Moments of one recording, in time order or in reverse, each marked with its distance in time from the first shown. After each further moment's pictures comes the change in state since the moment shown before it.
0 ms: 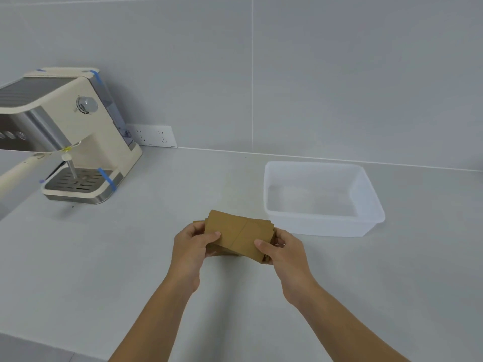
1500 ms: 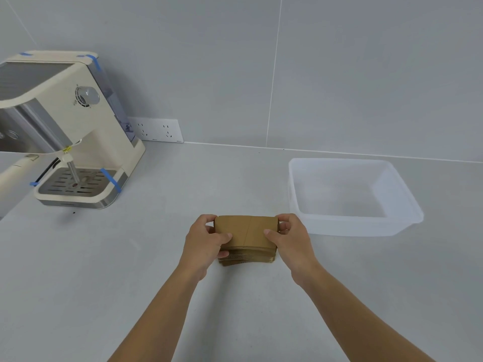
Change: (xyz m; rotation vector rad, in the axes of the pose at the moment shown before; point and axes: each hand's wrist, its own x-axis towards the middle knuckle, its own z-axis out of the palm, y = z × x) left_hand 0.066 0.010 -0.042 0.287 -0.112 -0.063; right_hand 0.046 0.005 0.059 -0.251 0.124 -0.024
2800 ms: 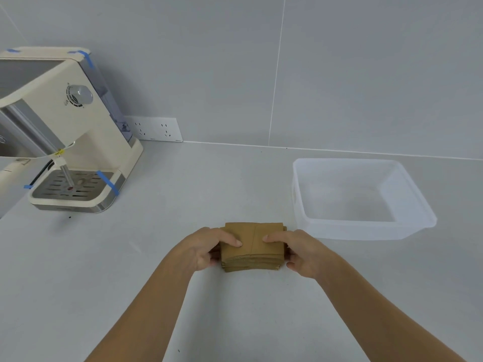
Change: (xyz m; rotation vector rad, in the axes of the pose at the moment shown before) left_hand 0.035 0.010 -0.005 -0.025 -0.269 -0.467; right_hand 0.027 -0.008 -0.012 0.111 -0.252 0.534
